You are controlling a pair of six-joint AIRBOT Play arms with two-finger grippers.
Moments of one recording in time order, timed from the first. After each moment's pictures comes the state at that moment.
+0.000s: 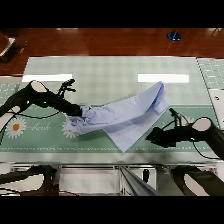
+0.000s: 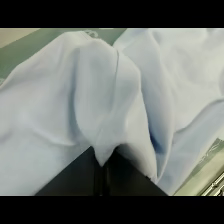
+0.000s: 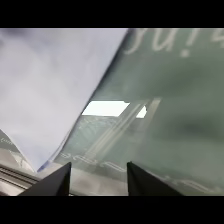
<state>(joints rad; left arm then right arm) -0.08 -1.43 0.90 0.89 -1.16 -0.97 0.07 -0.95 0.37 -0.85 1.10 1.57</state>
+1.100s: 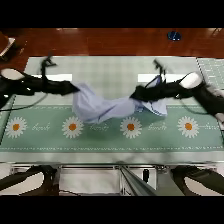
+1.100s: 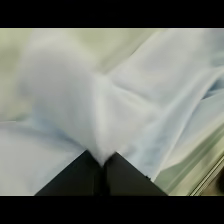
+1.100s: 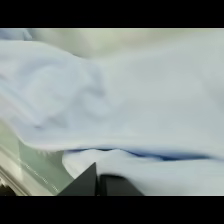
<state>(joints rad) 0.06 -1.30 1.04 0.58 -1.13 -1.02 0.22 -1.23 1.04 -0.71 1.00 1.40</state>
